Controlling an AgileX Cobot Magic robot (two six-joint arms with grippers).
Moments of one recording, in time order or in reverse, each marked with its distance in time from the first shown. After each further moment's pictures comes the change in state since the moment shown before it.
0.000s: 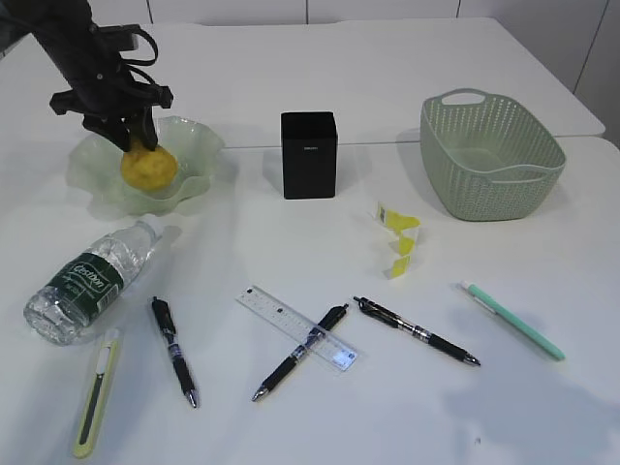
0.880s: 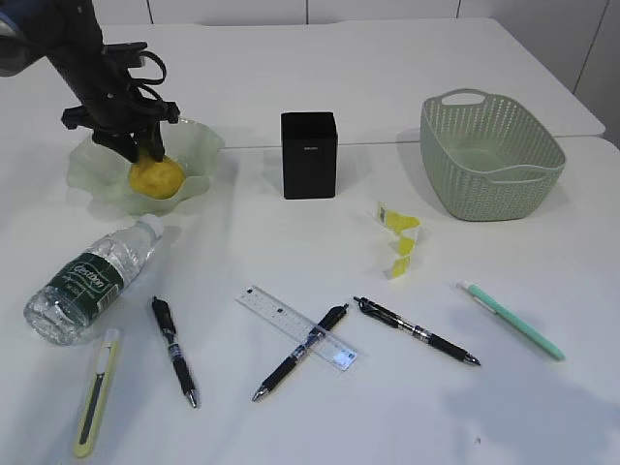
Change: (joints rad) left arm 0.000 0.057 0.002 -0.002 -0.069 0.000; right arm 0.000 0.000 0.000 0.000 -0.002 0.000
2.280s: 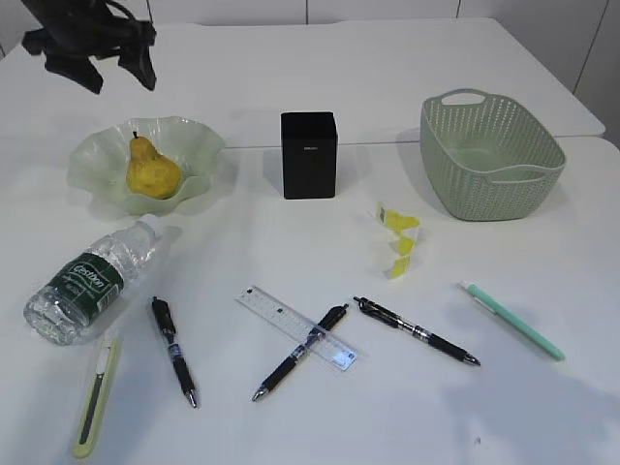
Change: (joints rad) left arm 0.000 -0.190 0.000 -0.003 0.054 0.000; right arm 0.000 0.000 -0.002 -0.016 -0.036 -0.024
